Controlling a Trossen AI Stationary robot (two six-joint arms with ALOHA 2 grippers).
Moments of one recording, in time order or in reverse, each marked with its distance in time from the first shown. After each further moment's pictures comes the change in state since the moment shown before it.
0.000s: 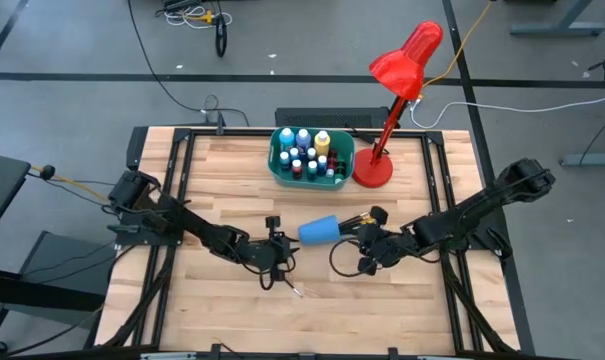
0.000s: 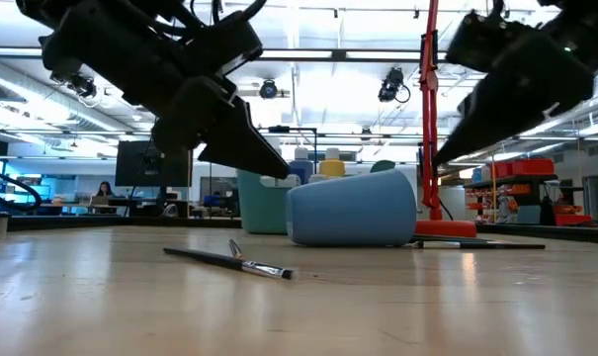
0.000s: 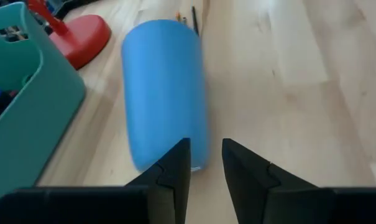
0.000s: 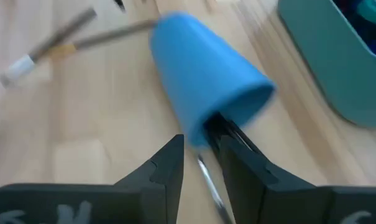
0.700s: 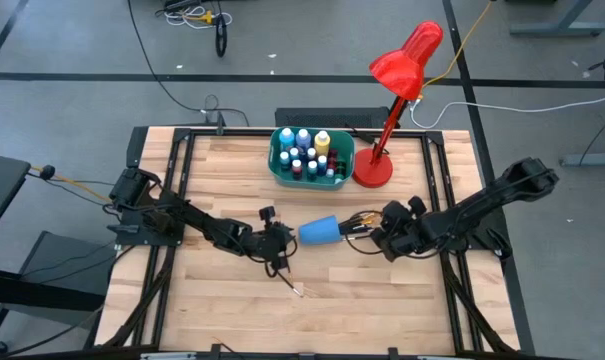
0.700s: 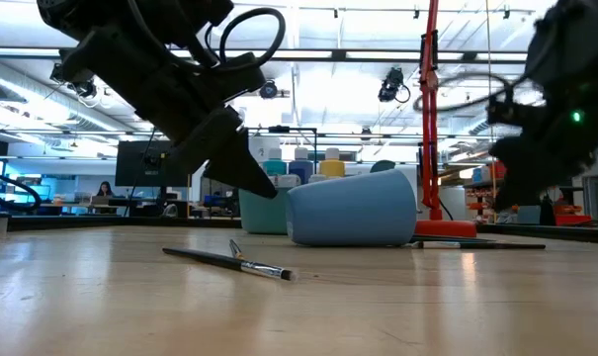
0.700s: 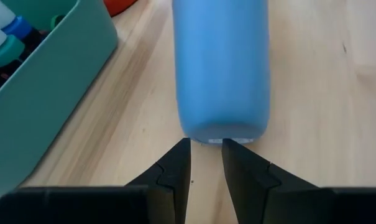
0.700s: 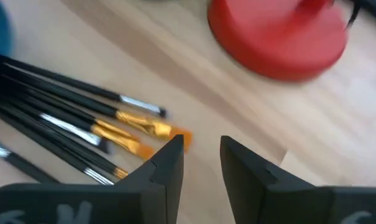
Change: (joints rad) left arm 0.069 -0.007 -0.001 -0.127 -0.021 -0.161; right arm -0.038 -0.029 -0.124 -0.493 0.215 0.750
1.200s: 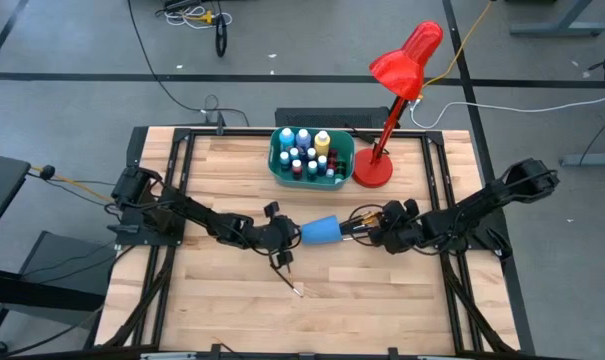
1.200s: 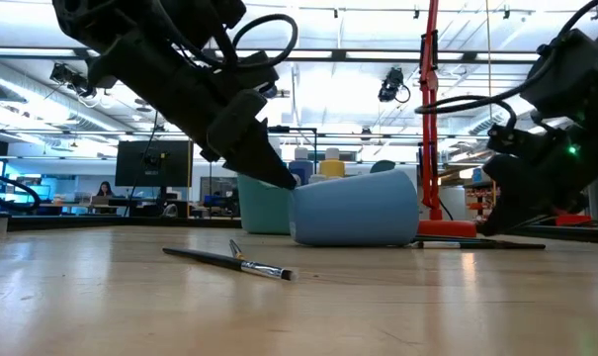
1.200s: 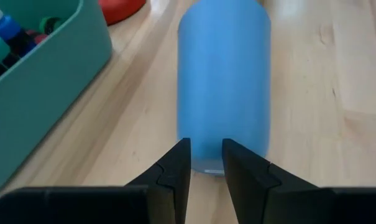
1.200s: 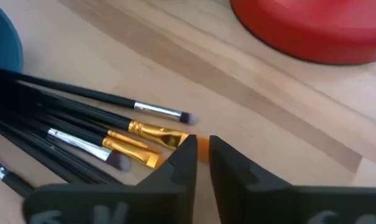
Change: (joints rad) left arm 0.059 0.005 0.000 0.103 0.099 -0.039; right arm -0.068 0.000 -0.215 0.503 -0.021 -0.115
